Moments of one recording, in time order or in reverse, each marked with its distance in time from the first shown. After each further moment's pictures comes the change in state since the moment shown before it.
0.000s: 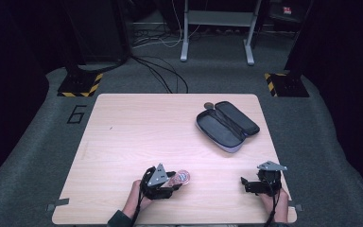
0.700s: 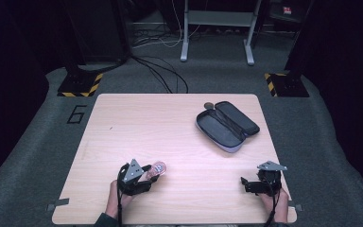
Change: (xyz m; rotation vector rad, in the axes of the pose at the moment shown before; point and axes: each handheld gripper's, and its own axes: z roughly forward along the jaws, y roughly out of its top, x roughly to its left) left arm 0.036 -0.033 -0.042 -0.018 0.183 -0.126; right arm -0.001 0.000 0.000 -0.001 0.001 -0.006
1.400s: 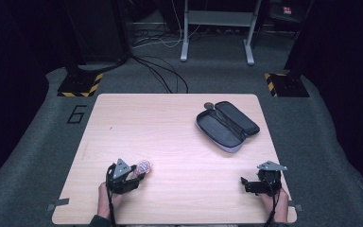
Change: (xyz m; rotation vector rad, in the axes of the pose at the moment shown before) left arm 0.030 -0.030 -0.009 0.068 0.141 -0.134; right arm 0.000 0.000 0.000 0.001 -0.001 0.006
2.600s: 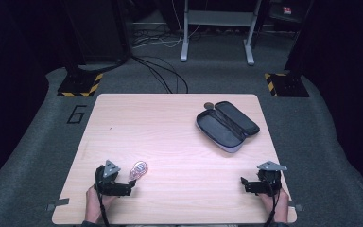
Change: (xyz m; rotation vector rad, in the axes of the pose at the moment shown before) left arm 0.020 -0.015 -0.024 0.110 0.089 -0.078; right arm 0.000 0.000 0.000 -0.001 -0.002 -0.003
